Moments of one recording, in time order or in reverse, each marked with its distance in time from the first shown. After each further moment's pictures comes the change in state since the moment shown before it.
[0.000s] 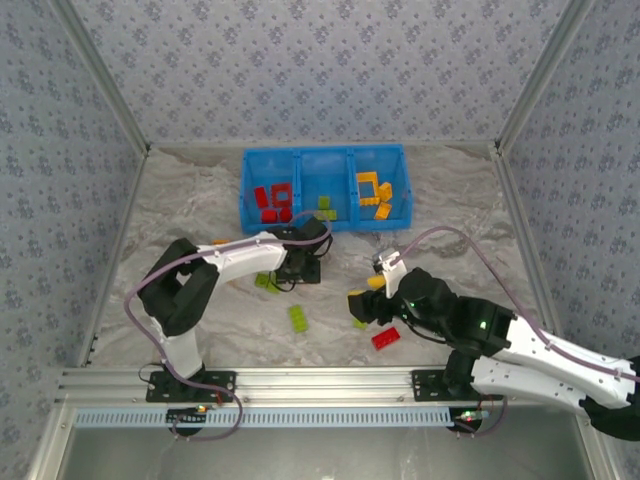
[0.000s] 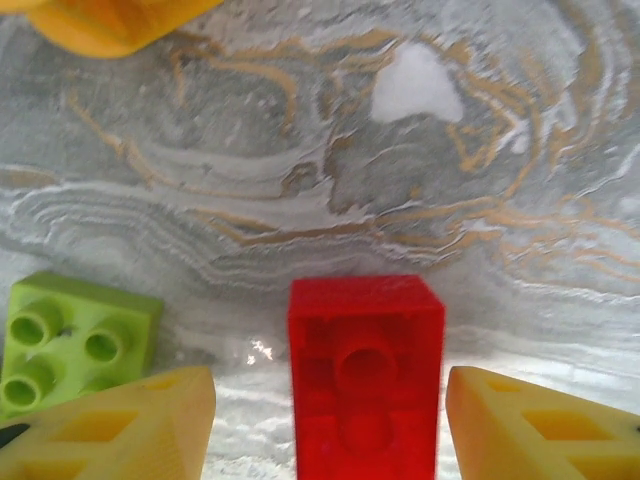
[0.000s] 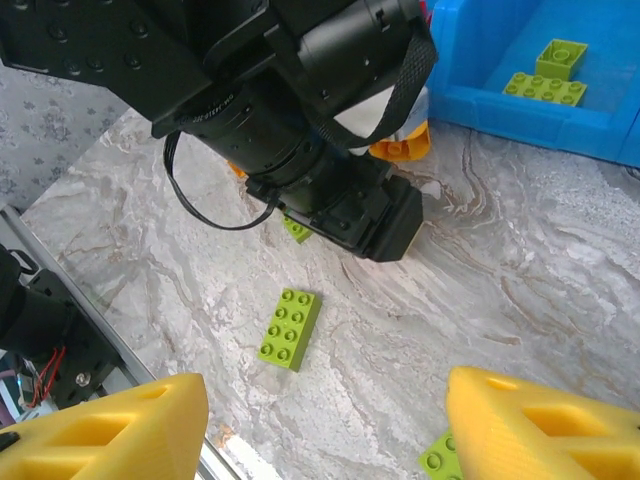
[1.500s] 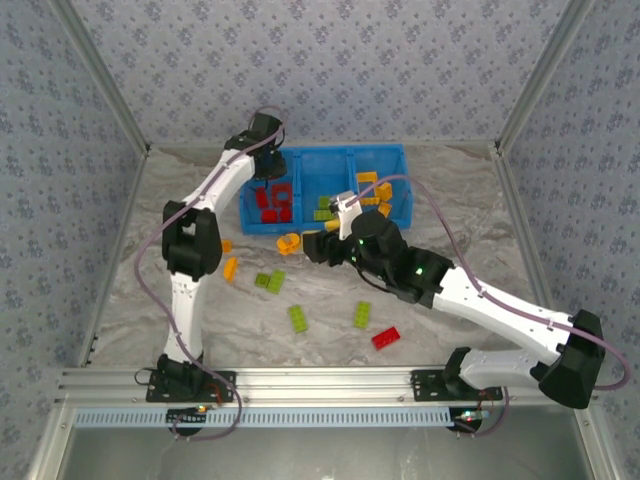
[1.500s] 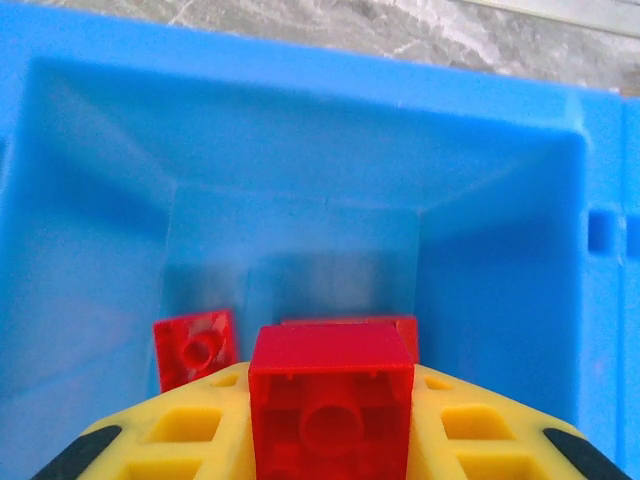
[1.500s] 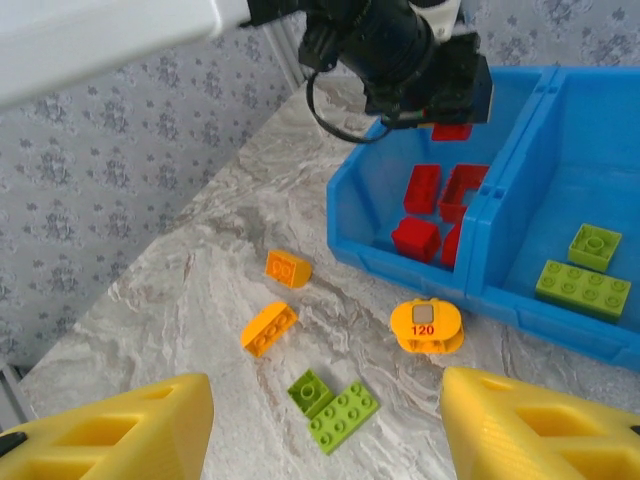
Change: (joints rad) left arm 0.470 0.474 0.957 -0.131 -0.020 0.316; right arm -0.171 0.483 0.303 0.349 -0.064 -0.062
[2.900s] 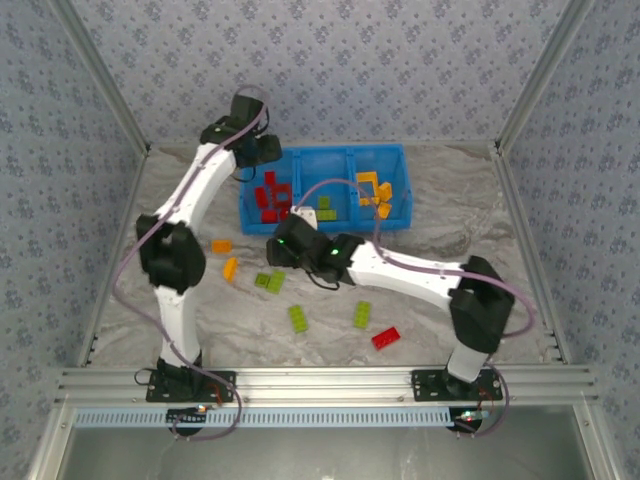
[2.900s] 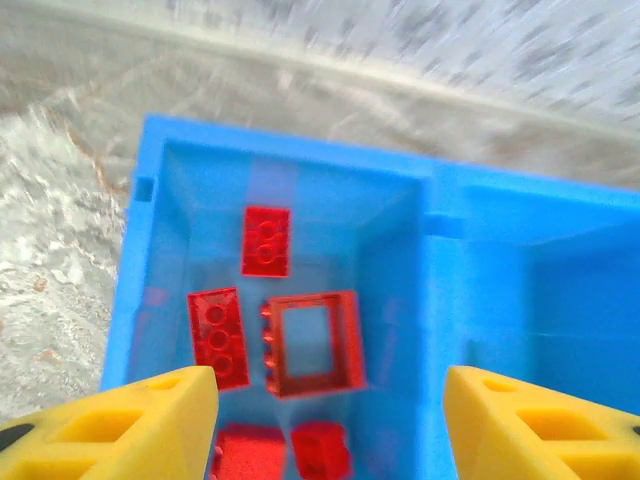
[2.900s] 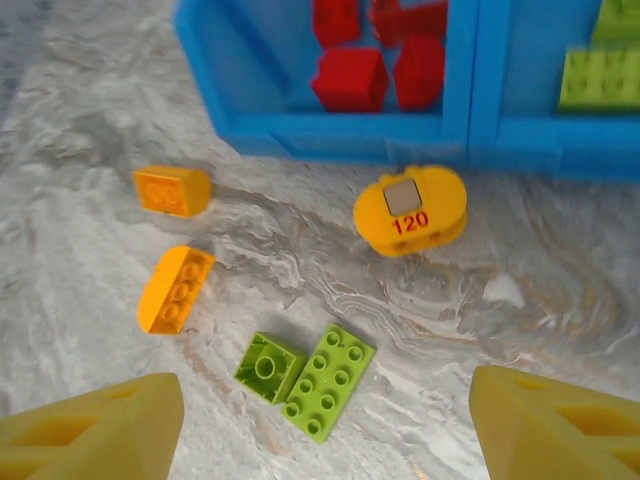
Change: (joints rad) left arm 0.007 -0.317 -0.116 -0.032 0.068 -0.014; right arm 0.089 0.568 0.333 -0.242 0.170 0.393
